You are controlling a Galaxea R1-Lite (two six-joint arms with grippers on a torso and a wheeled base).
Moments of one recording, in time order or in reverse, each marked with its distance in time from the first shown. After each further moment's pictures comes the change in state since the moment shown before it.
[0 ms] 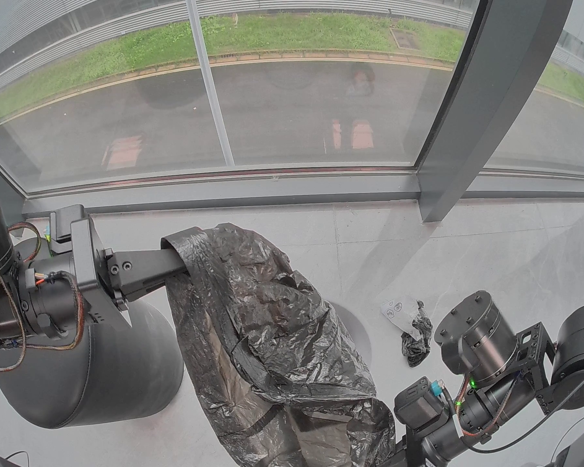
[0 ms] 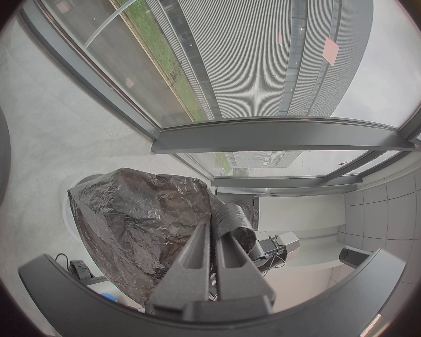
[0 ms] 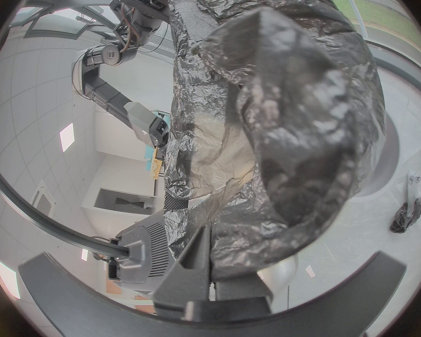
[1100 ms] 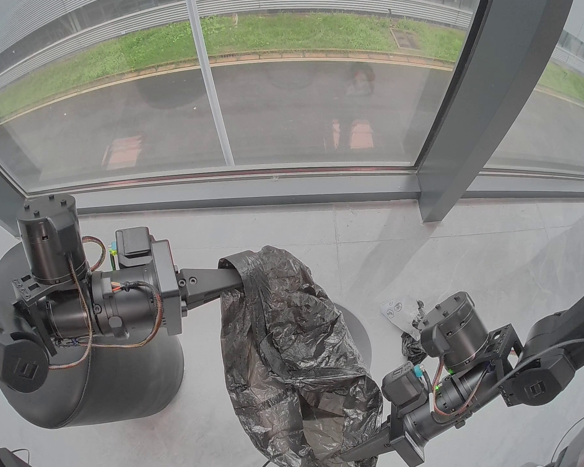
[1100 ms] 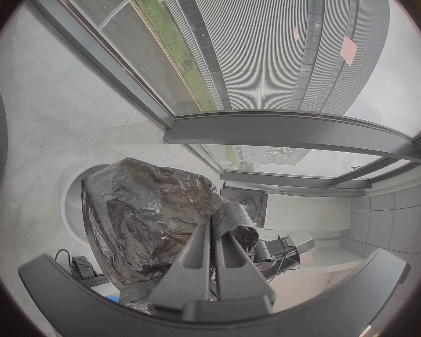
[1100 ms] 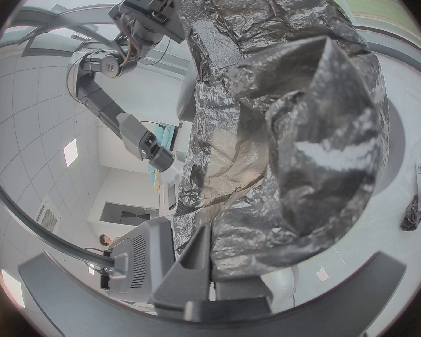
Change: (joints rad) left arm -0.024 0.256 -0.001 -0.152 0.000 0.001; right arm -0.121 0.163 0.057 -0.226 0.101 -0.001
